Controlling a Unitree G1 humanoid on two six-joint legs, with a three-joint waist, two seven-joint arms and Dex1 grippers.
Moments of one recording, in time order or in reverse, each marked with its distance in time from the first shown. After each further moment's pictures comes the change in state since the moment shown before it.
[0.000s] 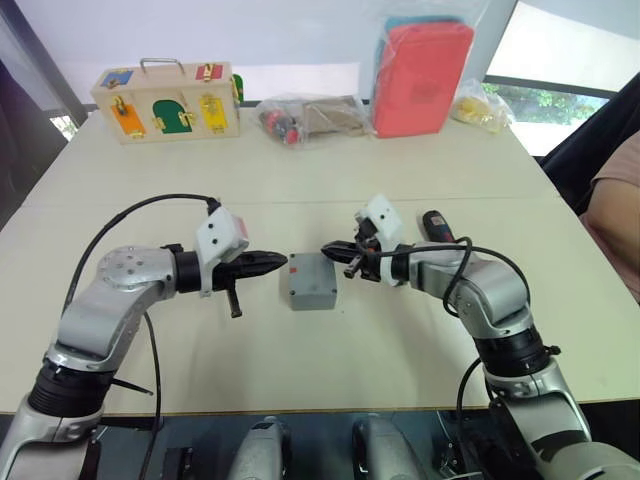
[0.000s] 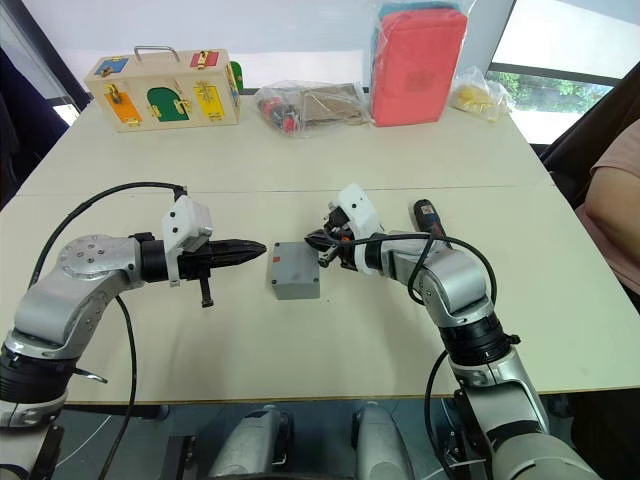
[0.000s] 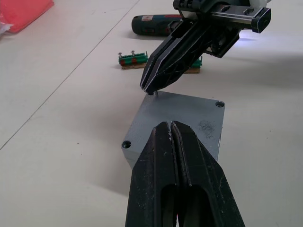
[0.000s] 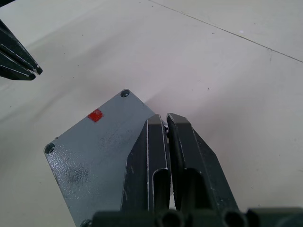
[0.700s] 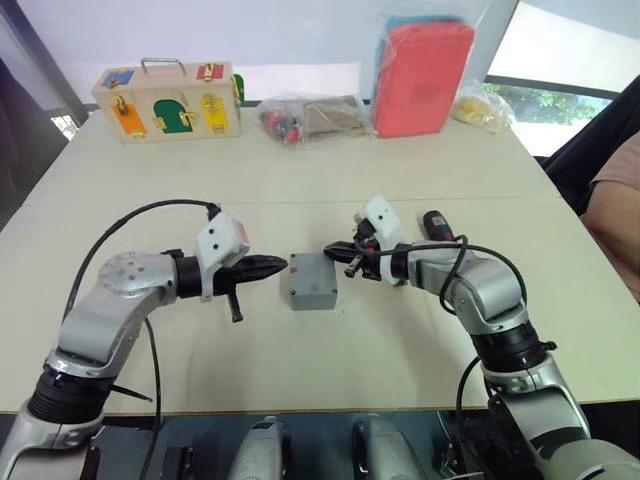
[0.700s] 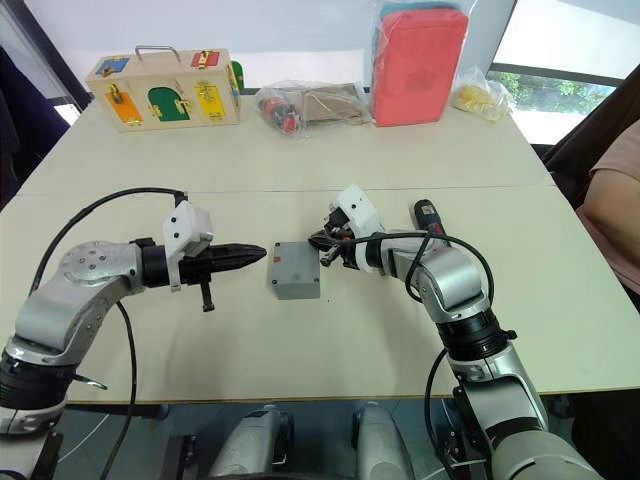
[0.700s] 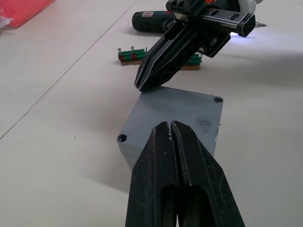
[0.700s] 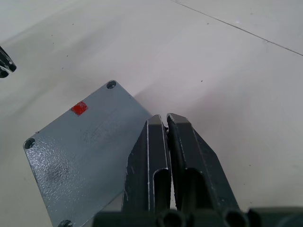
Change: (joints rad) left arm 0.039 -0.003 0.000 -0.013 -0.001 -0.008 0.015; right arm 0.000 0.004 0.010 0.047 -0.046 -0.016 0.027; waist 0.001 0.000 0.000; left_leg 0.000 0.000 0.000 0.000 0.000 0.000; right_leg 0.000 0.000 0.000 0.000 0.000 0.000
